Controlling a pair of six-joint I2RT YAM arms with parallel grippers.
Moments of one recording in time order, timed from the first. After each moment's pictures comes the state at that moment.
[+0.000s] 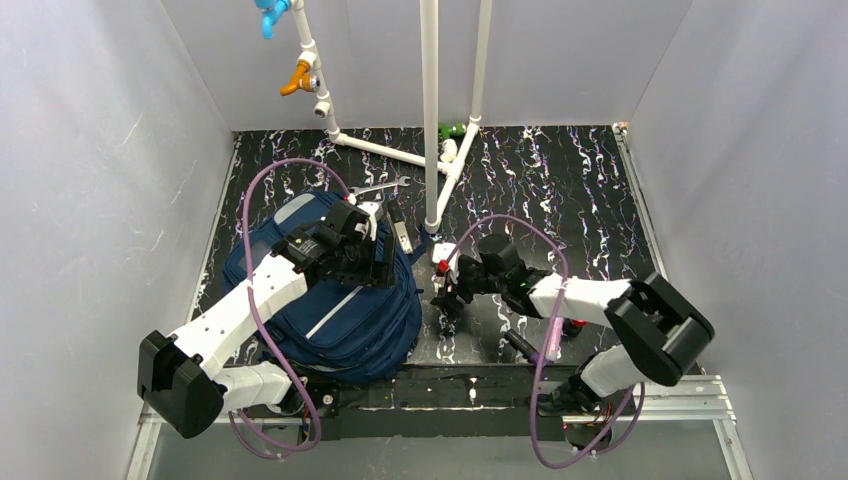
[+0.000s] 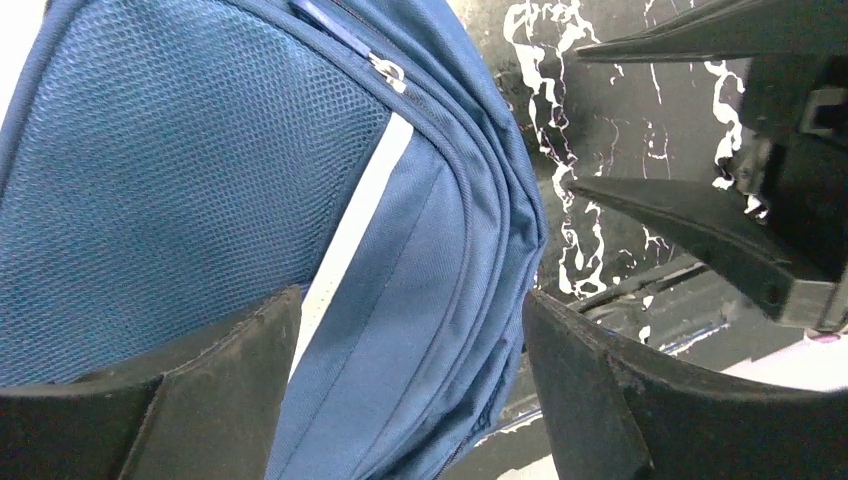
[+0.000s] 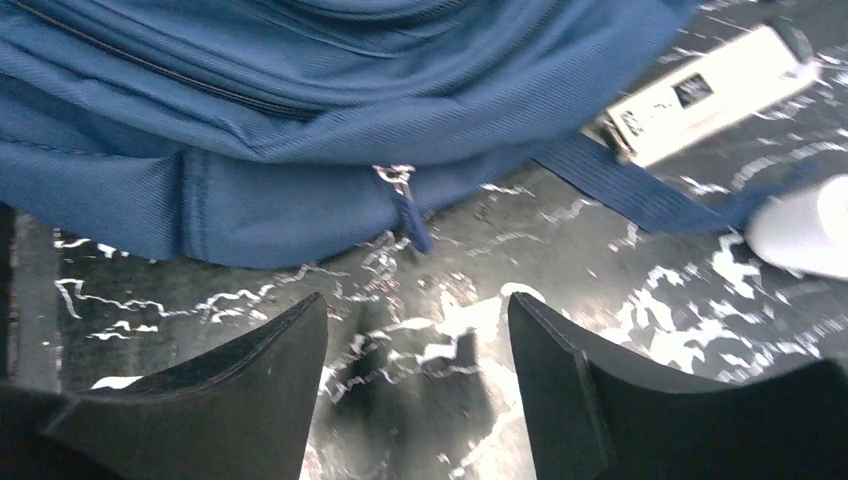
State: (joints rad) left arm -0.61 1.19 1.01 -0.82 0.04 -0.40; right arm 0.79 1.42 0.57 0.35 -0.48 -0.38
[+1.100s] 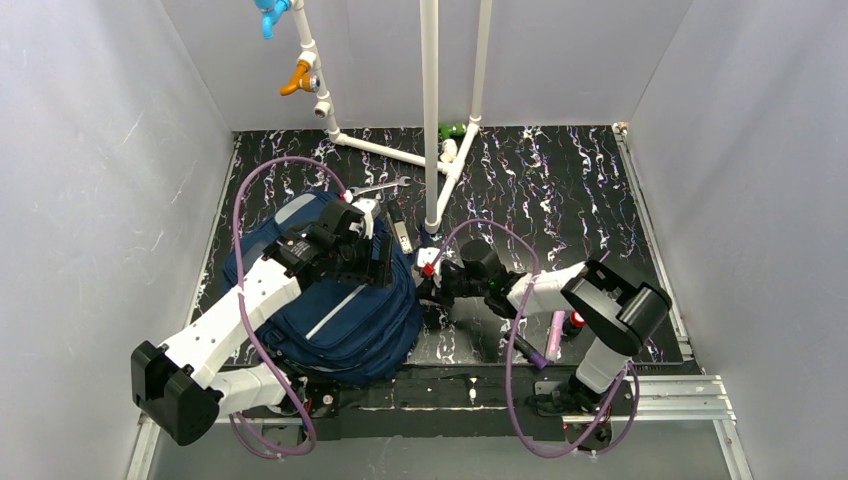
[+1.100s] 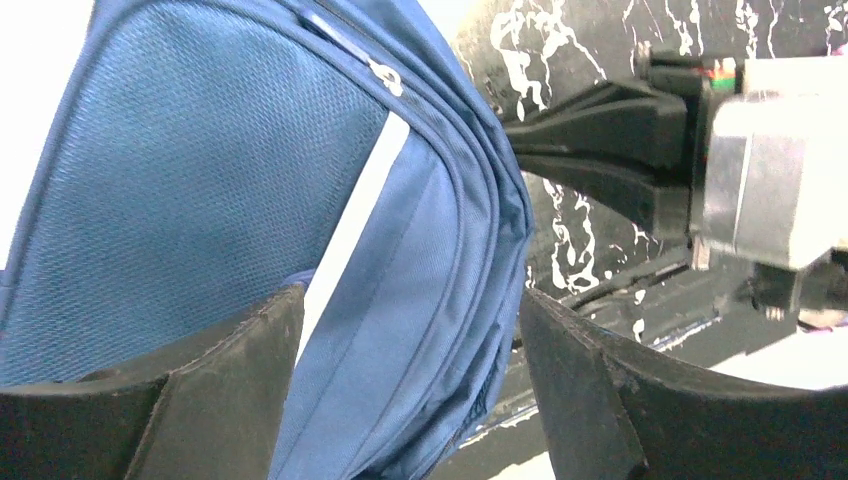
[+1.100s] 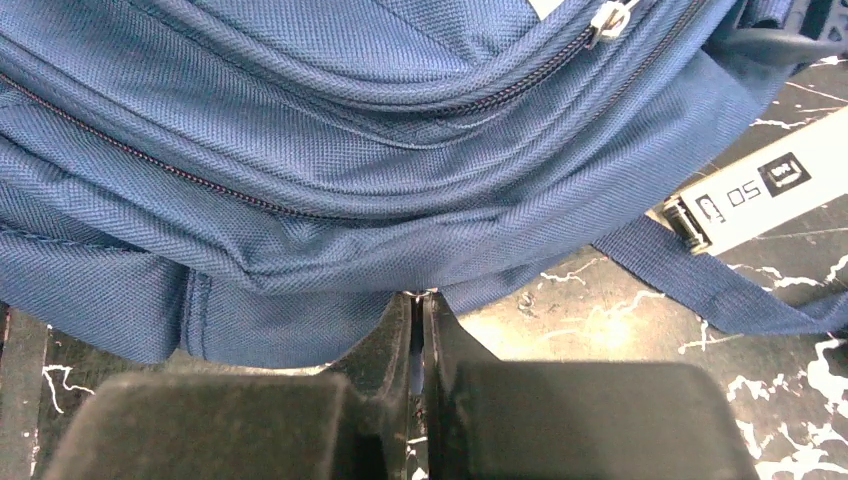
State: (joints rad) left arm -0.61 1.14 1.03 -0.85 0.06 -0.38; right arm 0.84 1.70 0.62 0.63 -0.58 -0.31
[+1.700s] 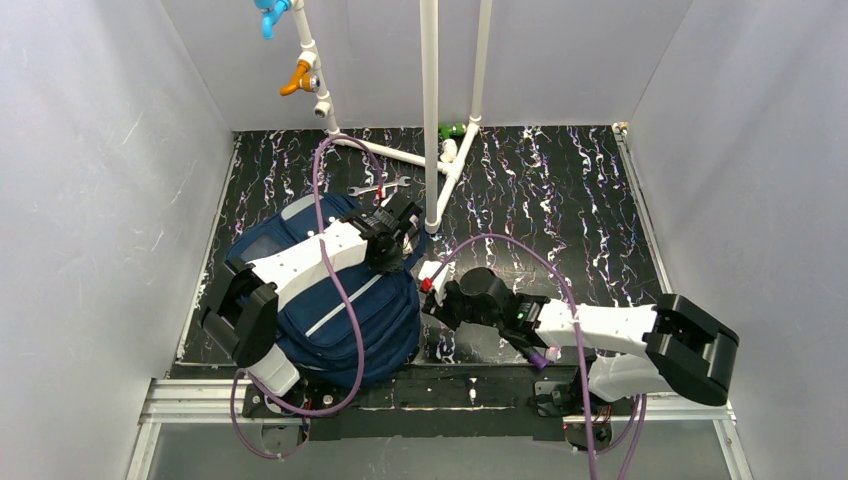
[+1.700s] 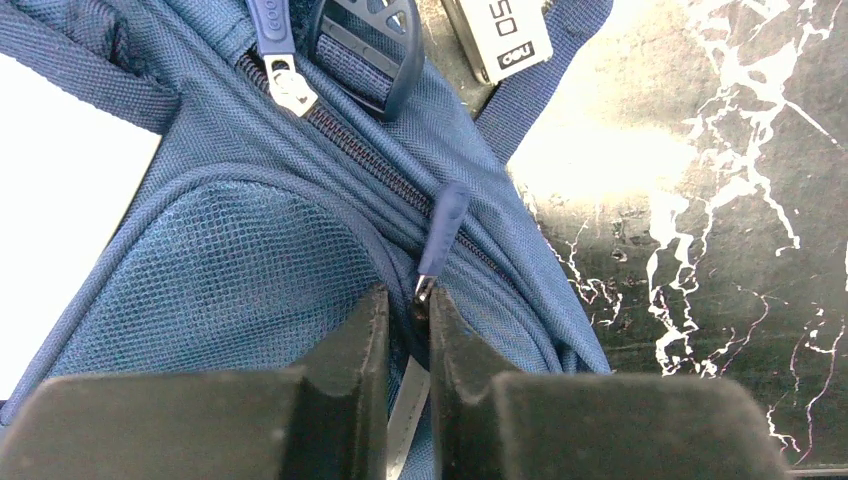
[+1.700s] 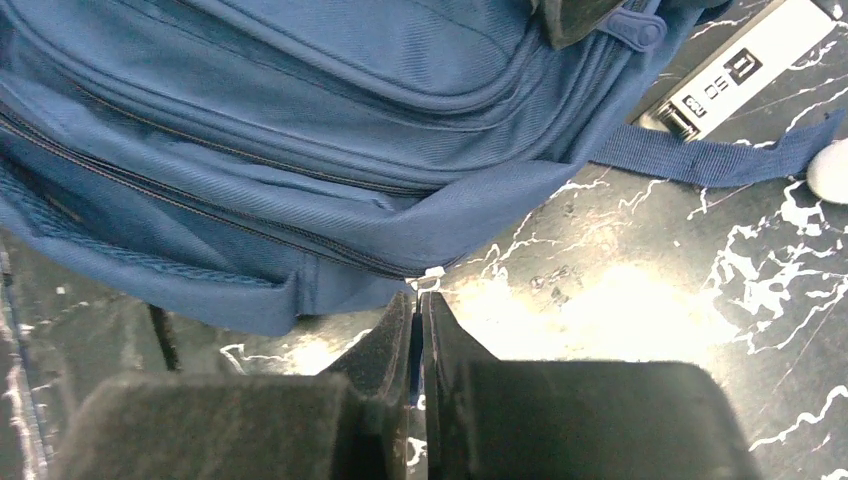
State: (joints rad) left arm -0.72 1.61 1.20 -0.81 -0.31 -0.48; right arm 1.10 1.31 0.54 0.30 -0.10 -0.11
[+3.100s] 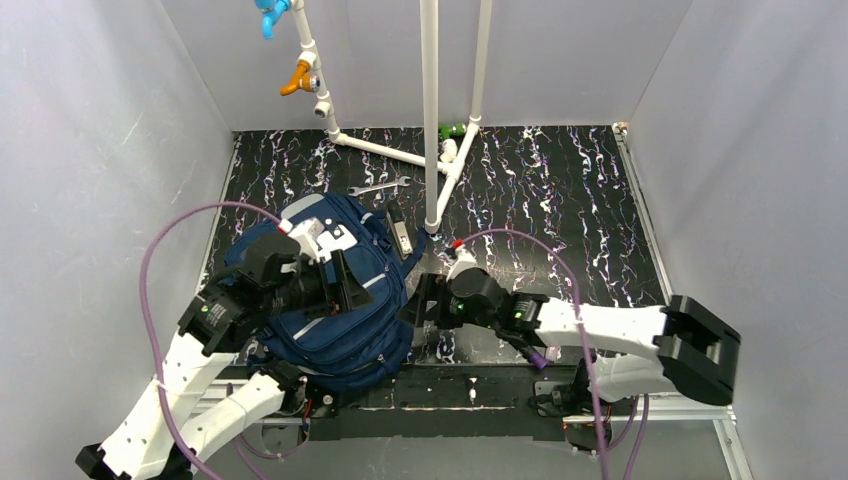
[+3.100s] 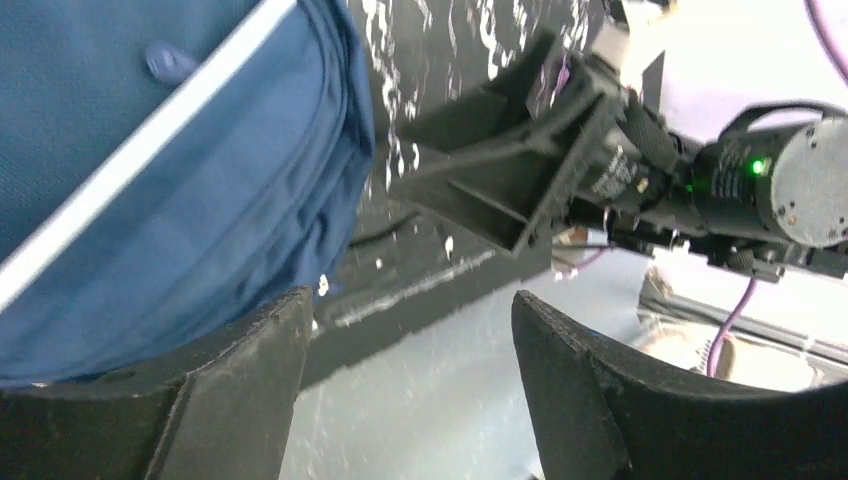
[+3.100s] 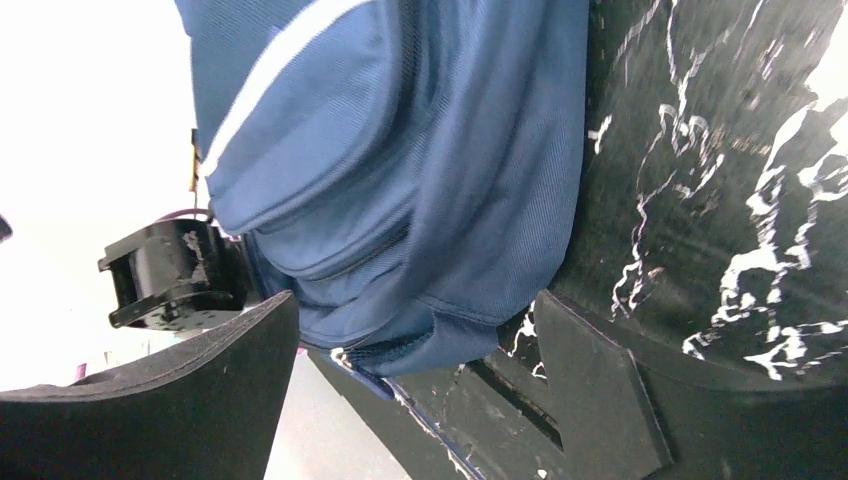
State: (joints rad) left arm -0.59 0.73 1.09 -1.08 0.17 -0.72; right arm 1.16 1.22 0.62 0.11 0.07 1.00
